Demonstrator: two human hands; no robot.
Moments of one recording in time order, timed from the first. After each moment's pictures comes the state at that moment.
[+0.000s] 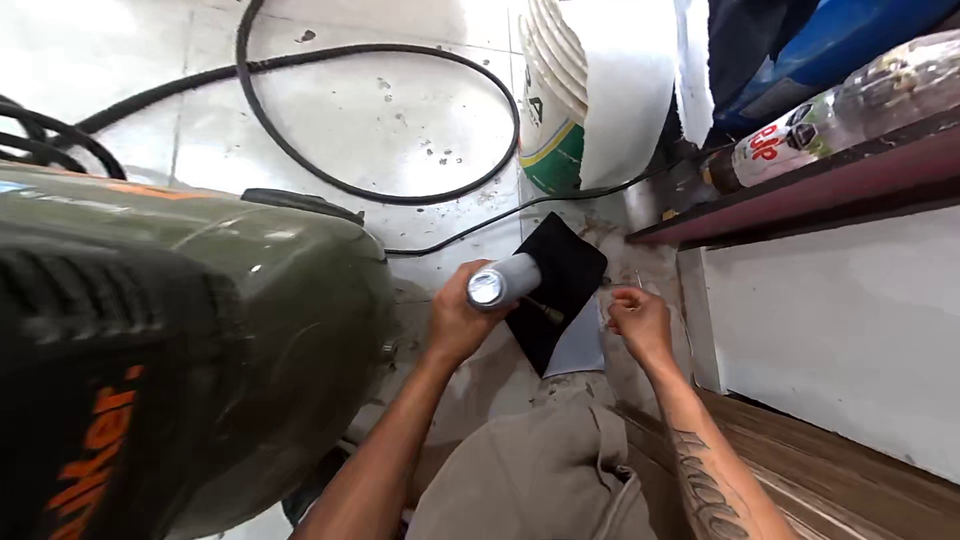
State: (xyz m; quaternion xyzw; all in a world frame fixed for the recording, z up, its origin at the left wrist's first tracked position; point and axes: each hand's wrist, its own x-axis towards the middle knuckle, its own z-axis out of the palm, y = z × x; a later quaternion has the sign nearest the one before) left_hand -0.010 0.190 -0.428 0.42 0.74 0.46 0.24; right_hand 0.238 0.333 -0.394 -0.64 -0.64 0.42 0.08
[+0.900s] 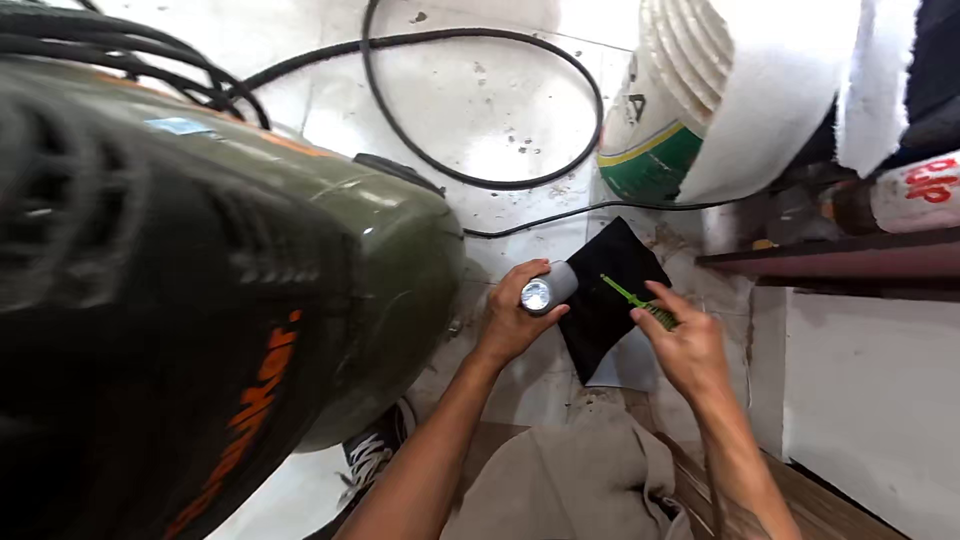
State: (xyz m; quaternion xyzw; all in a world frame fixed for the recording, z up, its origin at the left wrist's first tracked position) left_hand -0.017 0.166 -0.465 0.41 0.73 0.52 0.19; right_hand 0.187 0.326 -0.376 -0.43 -0.83 0.35 0.08
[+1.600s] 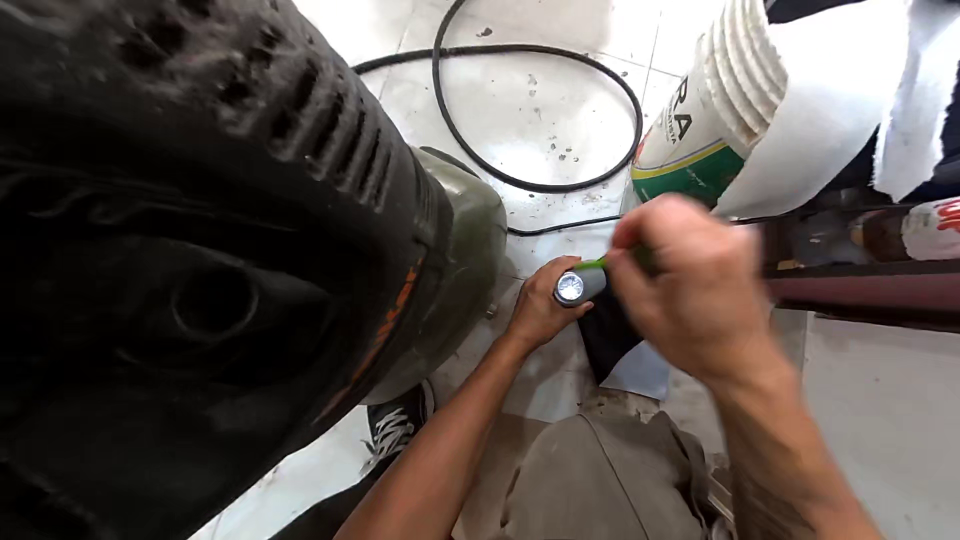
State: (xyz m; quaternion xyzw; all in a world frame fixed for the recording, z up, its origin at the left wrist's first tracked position) left_hand -0.018 0.166 -0.444 0.40 0.73 0.51 0.21; right_hand 0.069 0.303 -0.235 -0.12 -0.96 0.21 0.16
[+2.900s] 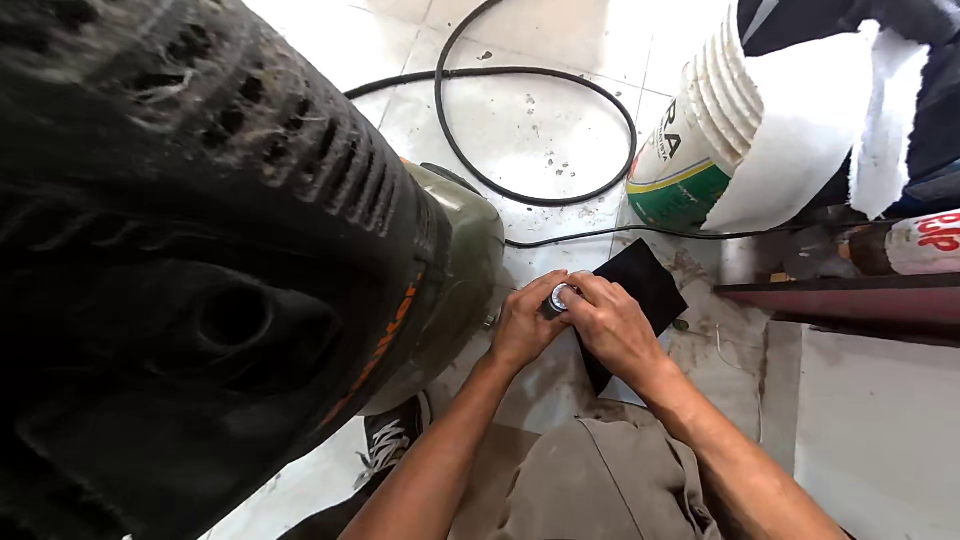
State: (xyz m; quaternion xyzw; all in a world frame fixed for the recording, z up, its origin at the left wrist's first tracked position) left_hand -0.022 0.149 -0.431 0.40 0.75 0.49 0.19; right_hand 0.087 0.290 -0.376 -0.04 -0.97 0.22 0.10
